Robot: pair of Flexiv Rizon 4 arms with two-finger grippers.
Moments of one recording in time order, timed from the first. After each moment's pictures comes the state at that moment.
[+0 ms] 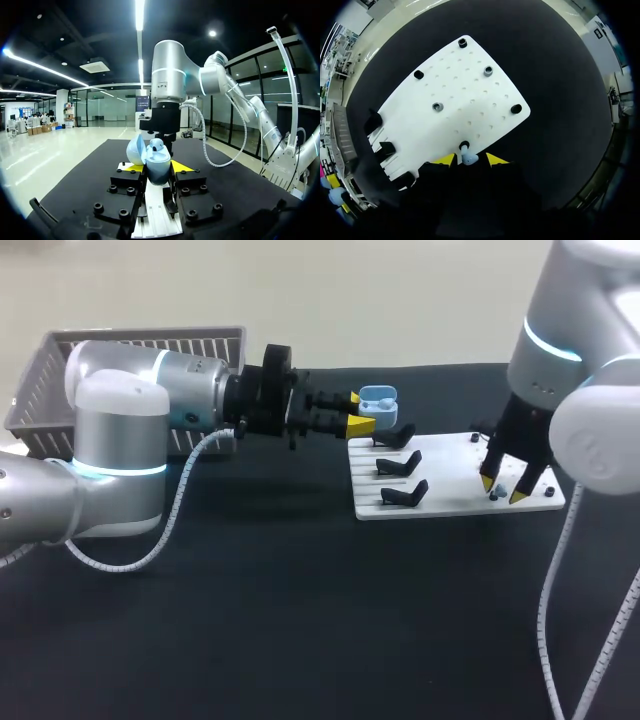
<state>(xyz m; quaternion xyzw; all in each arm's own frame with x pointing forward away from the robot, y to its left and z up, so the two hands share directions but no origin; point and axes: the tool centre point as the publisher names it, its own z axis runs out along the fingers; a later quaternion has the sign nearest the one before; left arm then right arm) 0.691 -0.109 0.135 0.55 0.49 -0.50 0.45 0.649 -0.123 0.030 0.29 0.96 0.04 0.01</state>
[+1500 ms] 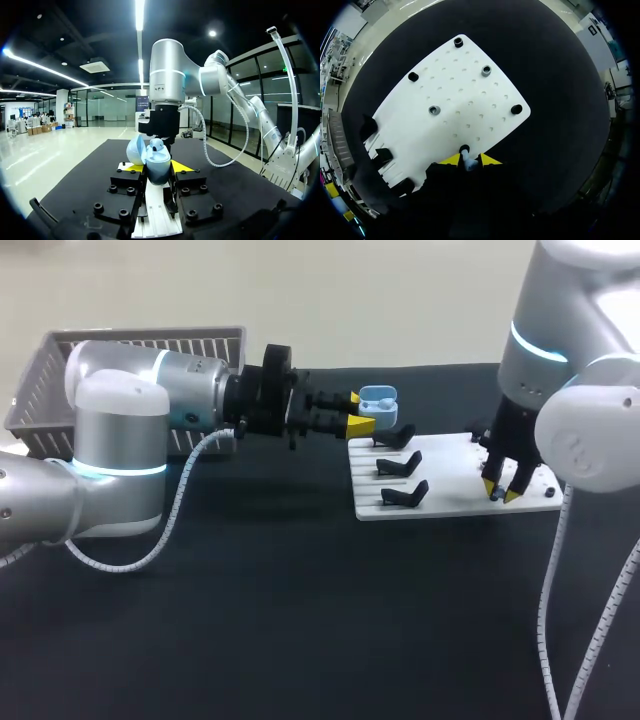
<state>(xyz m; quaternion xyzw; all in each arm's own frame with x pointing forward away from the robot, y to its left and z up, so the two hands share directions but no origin) 0.691 -0.109 0.135 0.55 0.49 -0.50 0.45 0.651 -0.123 0.025 0.30 0.95 0.02 0.01</state>
